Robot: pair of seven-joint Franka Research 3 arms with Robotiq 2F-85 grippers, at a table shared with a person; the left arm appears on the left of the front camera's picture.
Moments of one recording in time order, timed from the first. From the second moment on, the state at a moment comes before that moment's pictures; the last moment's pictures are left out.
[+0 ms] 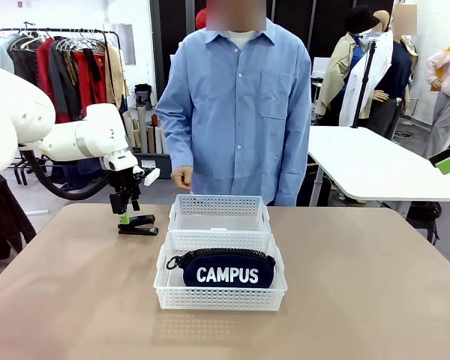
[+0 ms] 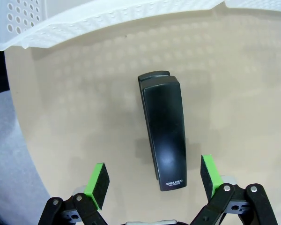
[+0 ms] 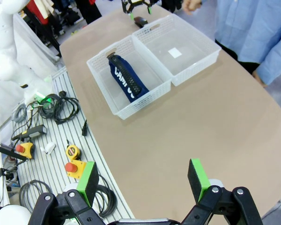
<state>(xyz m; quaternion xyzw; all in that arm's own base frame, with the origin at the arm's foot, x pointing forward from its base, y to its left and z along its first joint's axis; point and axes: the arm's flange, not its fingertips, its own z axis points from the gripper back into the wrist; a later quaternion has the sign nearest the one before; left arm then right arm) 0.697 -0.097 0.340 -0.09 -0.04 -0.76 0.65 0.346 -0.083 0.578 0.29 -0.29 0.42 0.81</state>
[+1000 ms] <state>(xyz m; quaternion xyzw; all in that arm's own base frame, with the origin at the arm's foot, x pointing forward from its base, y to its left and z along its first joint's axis) 0.702 -0.105 0.308 -0.08 -0.03 -0.77 0.63 0.346 -0.083 0.578 0.29 -0.29 0.42 0.81</state>
